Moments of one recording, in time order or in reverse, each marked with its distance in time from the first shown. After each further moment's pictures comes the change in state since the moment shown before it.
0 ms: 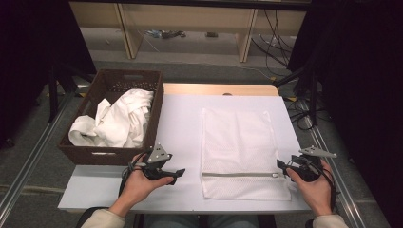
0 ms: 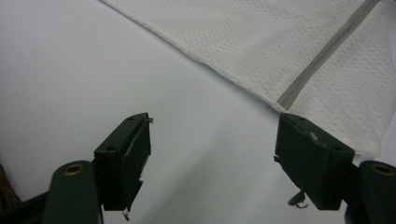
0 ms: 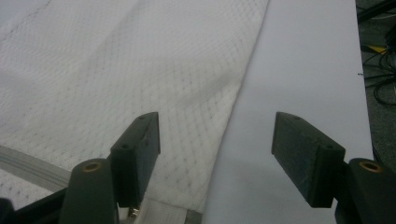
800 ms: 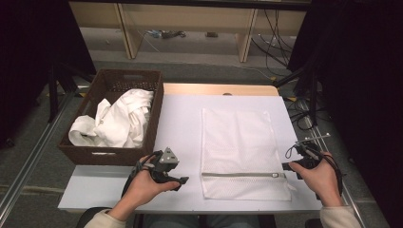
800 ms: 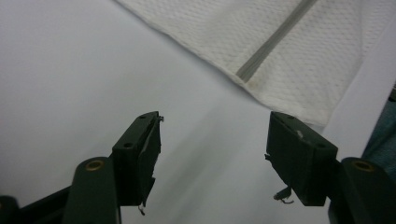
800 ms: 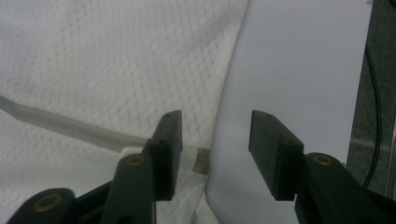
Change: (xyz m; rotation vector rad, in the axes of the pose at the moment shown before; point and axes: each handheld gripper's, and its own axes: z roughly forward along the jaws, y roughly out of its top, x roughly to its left) left arm -0.028 0.023 -0.001 0.223 -0.066 0.054; right arm 0.009 0.046 -0.013 0.411 -0.040 0.068
